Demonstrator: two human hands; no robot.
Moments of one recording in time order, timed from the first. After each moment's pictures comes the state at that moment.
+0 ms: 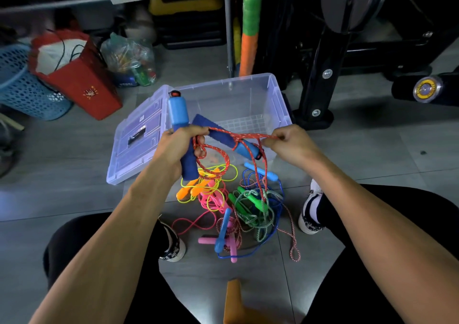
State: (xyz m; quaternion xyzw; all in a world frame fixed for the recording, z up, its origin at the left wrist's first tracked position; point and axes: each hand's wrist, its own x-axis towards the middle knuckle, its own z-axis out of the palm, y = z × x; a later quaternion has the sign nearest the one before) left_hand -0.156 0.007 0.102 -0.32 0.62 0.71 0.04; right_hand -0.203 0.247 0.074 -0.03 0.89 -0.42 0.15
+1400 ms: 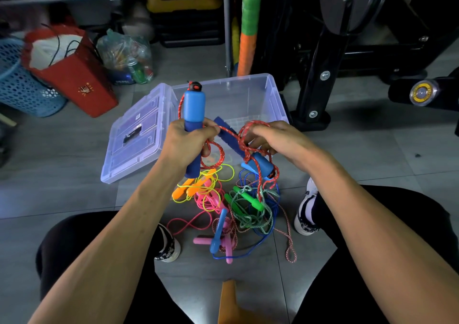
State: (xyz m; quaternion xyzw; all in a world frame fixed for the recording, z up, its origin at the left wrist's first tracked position) left_hand -0.150 0.032 0.117 -0.21 0.76 0.62 0.00; right_hand -0.198 0.227 0.113 -0.02 0.81 -0.50 0.31
